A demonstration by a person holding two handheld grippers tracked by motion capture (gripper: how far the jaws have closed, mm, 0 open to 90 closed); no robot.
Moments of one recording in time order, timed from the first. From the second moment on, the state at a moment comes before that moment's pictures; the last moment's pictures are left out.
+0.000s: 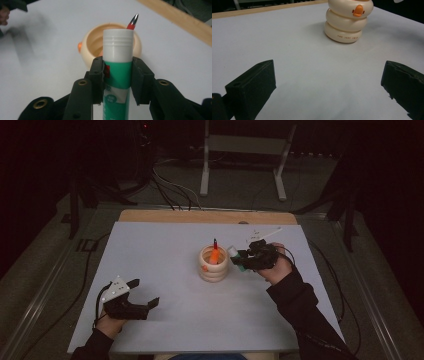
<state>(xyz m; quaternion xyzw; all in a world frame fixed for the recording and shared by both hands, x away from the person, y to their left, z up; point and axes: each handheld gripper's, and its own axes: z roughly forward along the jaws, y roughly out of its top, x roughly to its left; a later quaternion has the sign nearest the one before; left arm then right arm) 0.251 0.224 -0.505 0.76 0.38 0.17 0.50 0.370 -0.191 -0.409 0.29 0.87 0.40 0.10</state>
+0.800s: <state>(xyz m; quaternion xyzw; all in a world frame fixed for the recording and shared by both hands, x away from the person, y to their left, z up) 0.251 0.225 -0.504 0.76 0.38 0.17 0.50 0.375 -0.173 -0.397 0.34 0.77 0.51 0.16</state>
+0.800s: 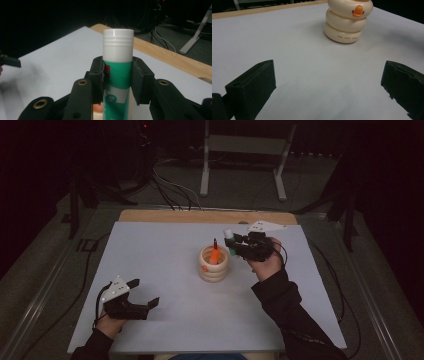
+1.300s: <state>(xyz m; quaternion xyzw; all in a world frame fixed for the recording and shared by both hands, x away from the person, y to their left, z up) 0.251 0.225 -0.504 0.76 0.38 0.17 0.50 0.383 -0.150 -0.406 0.36 0.75 0.53 0.16</state>
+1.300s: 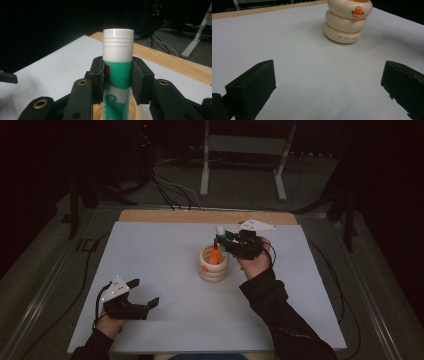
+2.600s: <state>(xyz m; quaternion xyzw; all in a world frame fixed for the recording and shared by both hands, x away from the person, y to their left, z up) 0.251 0.226 -0.504 0.75 0.38 0.17 0.50 0.397 -0.095 -0.443 0.38 0.74 0.54 0.16</state>
